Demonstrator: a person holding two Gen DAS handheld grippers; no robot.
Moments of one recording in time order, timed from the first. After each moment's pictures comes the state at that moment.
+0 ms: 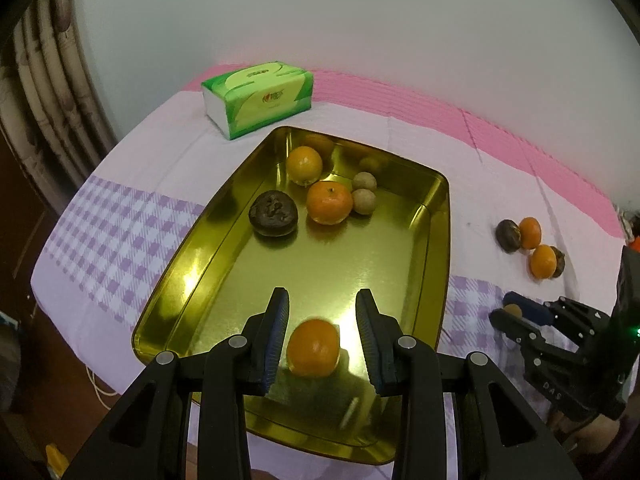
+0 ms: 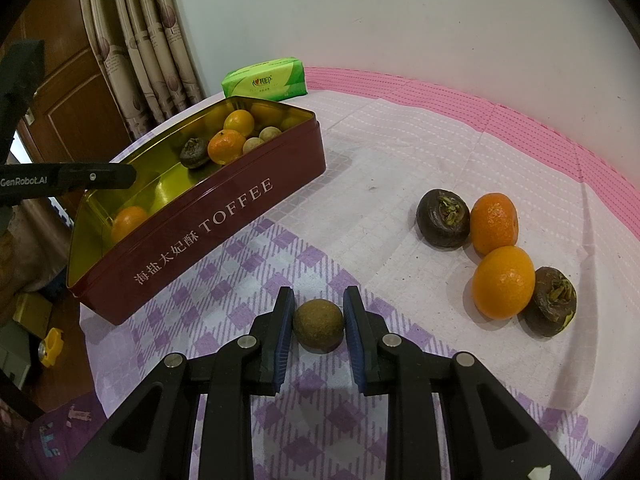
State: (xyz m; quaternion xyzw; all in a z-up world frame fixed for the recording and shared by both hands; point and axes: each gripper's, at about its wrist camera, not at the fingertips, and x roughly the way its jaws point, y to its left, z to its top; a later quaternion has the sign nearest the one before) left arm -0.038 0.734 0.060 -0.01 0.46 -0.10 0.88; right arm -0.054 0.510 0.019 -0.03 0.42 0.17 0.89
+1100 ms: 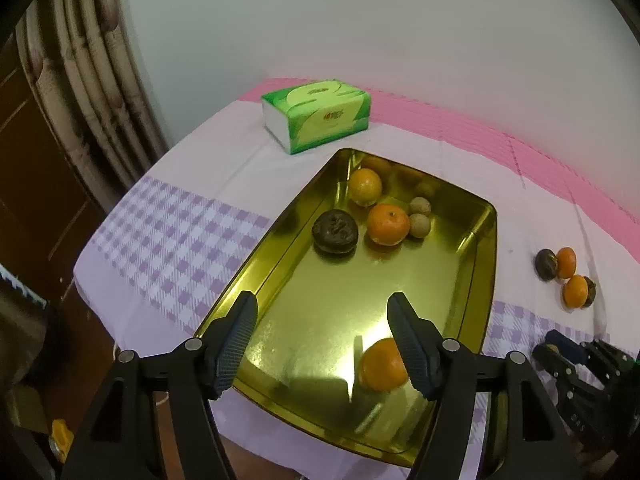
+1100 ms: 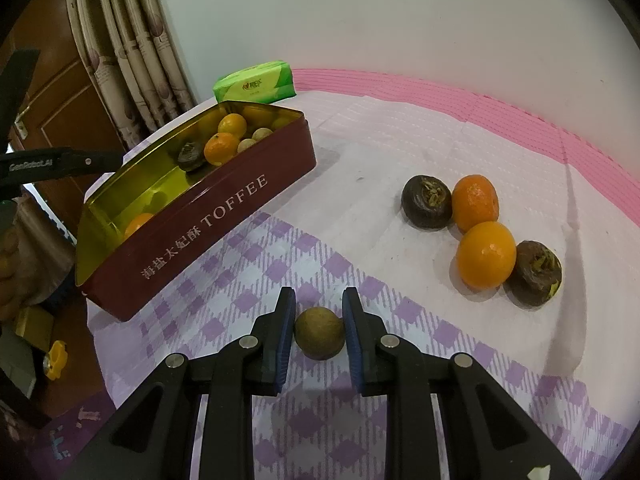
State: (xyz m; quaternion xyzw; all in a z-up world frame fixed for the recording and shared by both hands) left arm -0.039 0.758 0.073 -0.02 0.45 -0.01 0.89; right arm -0.068 0.503 0.024 -0.01 0.42 0.15 0.89
